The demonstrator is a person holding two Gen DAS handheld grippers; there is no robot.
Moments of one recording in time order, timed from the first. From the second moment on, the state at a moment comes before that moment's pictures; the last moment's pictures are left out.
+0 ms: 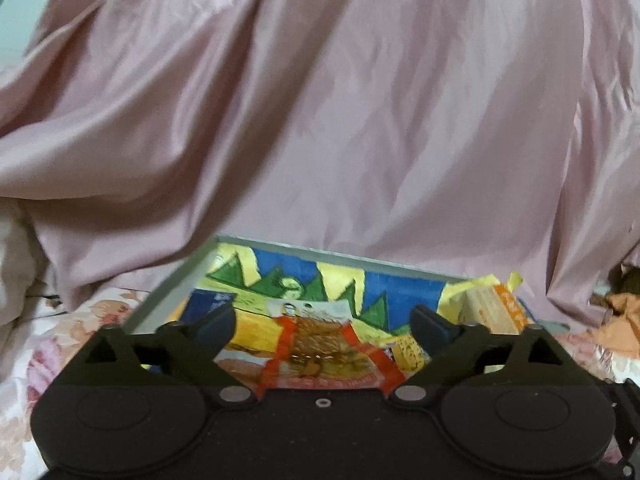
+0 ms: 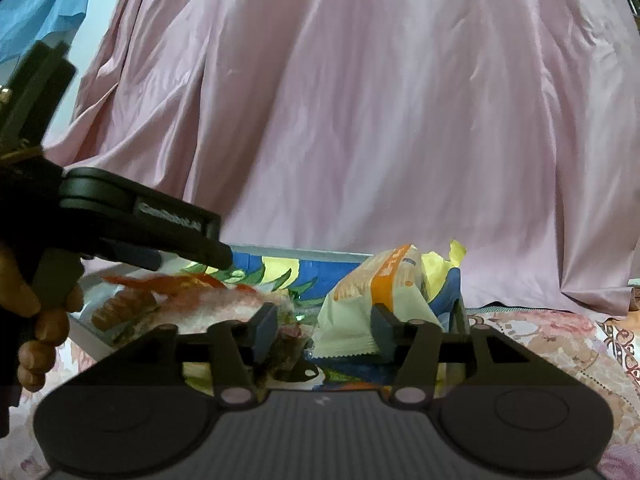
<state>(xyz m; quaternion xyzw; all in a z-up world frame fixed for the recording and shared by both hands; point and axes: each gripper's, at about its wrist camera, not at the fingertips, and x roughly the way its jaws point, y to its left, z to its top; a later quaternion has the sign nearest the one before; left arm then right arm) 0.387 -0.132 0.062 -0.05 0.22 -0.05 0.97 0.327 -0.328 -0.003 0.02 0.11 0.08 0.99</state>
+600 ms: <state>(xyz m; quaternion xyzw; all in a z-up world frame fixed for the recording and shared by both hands) 0.304 -0.095 0.074 -0.06 0.18 0.01 0.98 0.280 -0.317 0.029 0.01 0.03 0.06 1.00</state>
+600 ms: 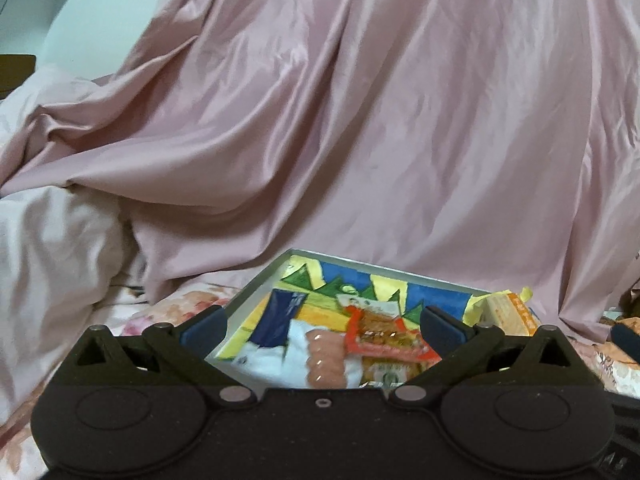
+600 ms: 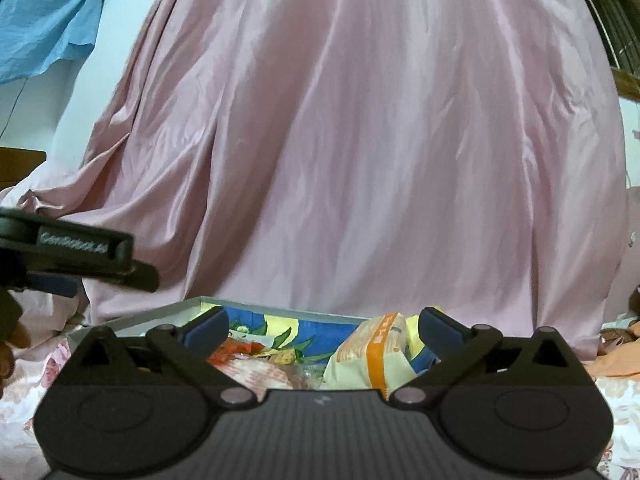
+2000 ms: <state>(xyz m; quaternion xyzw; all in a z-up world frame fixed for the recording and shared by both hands) 0.162 -0.053 0.043 -0.06 0.17 0.04 0.98 0.161 -0.294 0.046 0.04 0.05 0.07 1.00</state>
